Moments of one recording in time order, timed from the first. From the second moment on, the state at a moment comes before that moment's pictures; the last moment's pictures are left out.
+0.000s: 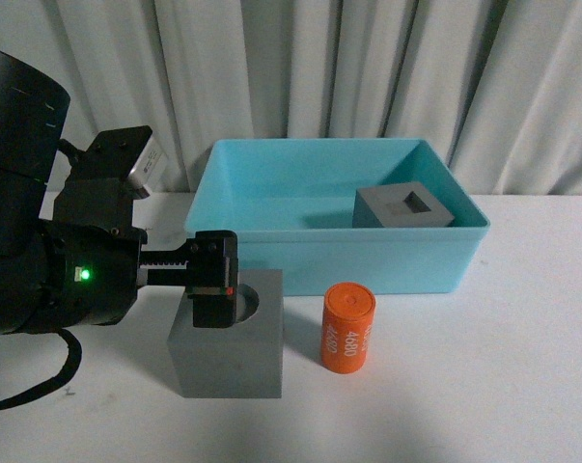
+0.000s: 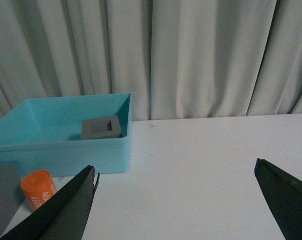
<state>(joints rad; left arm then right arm) -0.33 1.76 0.72 0.36 0.03 -0.20 0.00 0.00 0.01 0.00 0.00 0.01</state>
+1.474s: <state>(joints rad) -0.16 1.52 0.70 0.14 0.11 -0.27 0.00 0.00 0.01 0.00 0.00 0.01</state>
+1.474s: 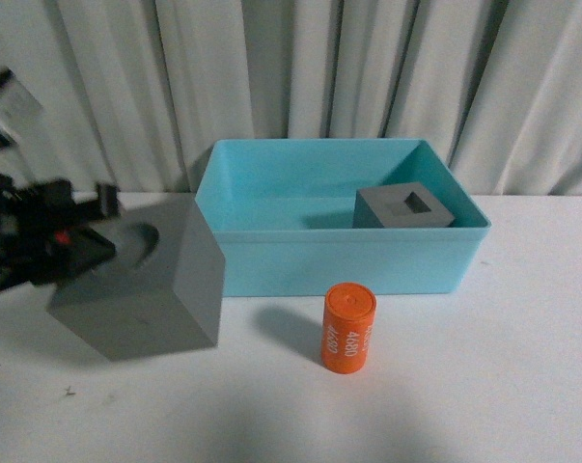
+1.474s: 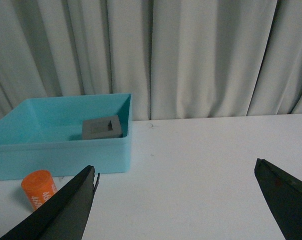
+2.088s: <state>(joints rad) -0.29 1.86 1.21 0.18 0.04 -0.20 0.00 0.00 0.01 0.00 0.00 0.01</state>
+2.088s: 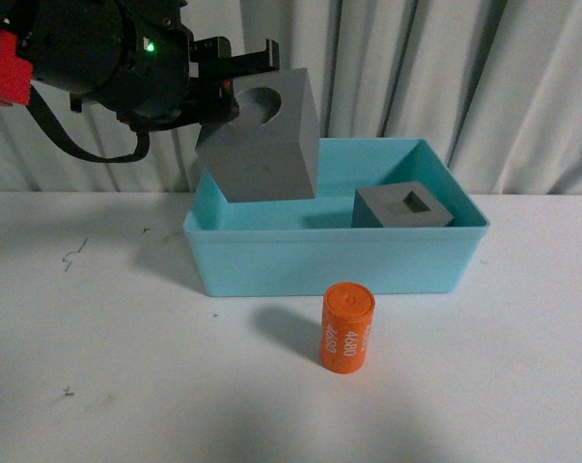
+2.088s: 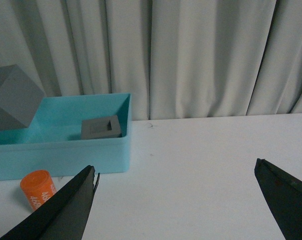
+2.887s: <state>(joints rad) -0.25 1.99 1.25 0.18 0.00 -0.16 0.00 0.00 0.01 0.00 0.00 0.01</state>
